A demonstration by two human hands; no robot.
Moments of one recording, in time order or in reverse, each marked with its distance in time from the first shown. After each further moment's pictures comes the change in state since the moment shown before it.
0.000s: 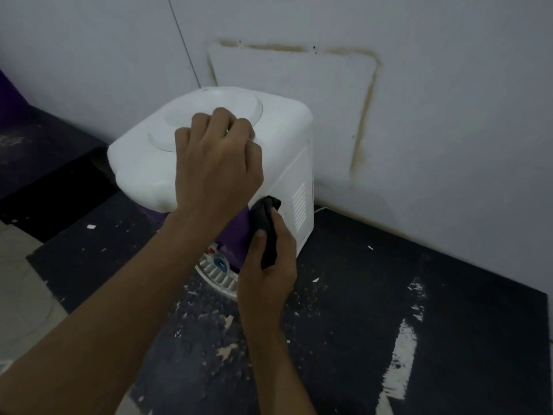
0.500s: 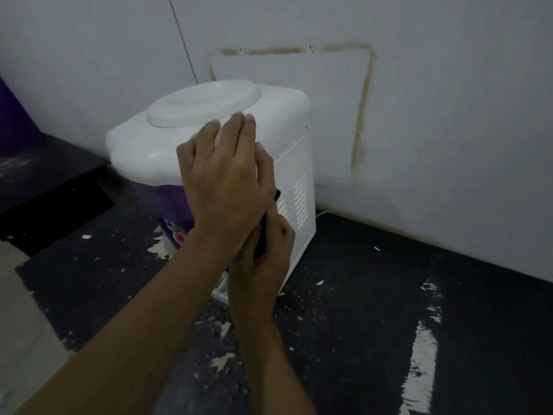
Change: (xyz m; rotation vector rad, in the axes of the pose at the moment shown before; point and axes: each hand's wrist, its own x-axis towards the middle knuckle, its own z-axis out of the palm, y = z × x) left_hand -0.057 0.017 0.024 0.203 0.242 -0.024; right_hand -0.013 0.032 0.008 0.059 -0.027 -0.059
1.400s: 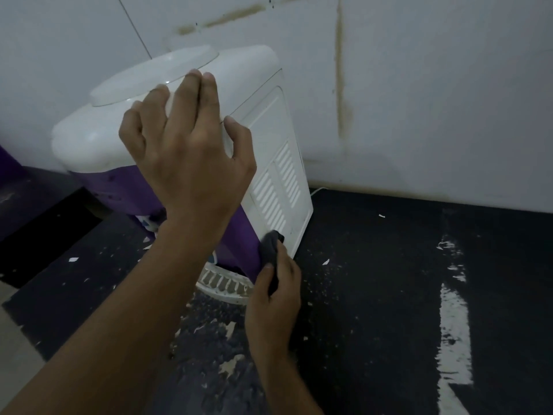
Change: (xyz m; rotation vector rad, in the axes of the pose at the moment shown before) left_hand -0.016 0.000 0.016 0.048 0.193 0.017; right_hand -0.049 0.078 -0.039 -0.106 0.012 0.341
